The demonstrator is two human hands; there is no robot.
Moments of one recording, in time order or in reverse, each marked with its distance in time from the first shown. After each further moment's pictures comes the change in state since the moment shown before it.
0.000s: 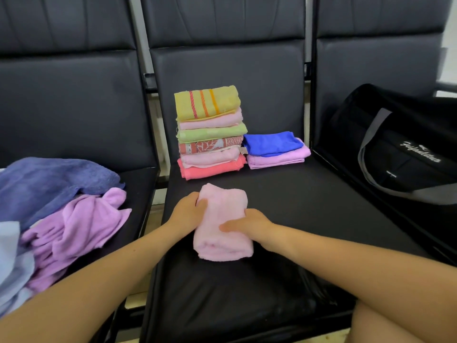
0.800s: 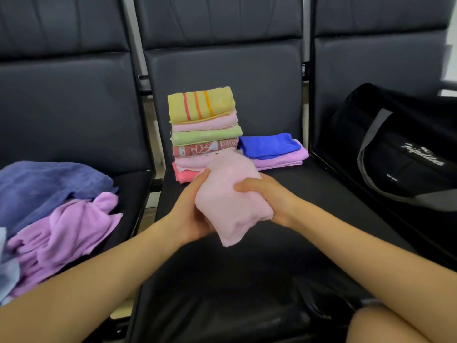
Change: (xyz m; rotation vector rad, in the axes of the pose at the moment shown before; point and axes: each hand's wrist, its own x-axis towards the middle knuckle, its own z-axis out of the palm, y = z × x) left_hand -0.025 0.071 0.004 -1.352 -0.396 -0.357; right_hand -0.007 -0.029 -0.068 0.564 -0.140 -0.195
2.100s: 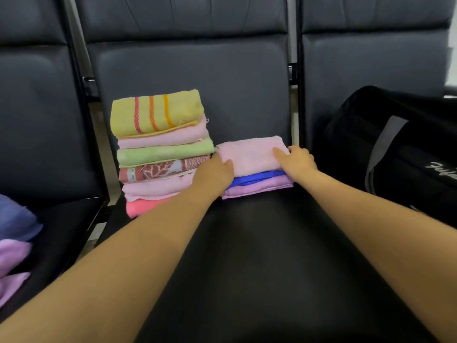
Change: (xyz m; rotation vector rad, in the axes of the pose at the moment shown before) left_hand 0.213 0.027 0.068 1.694 0.466 0.545; right_hand 0.155 -0.039 -0.200 -0.981 0.833 -0.084
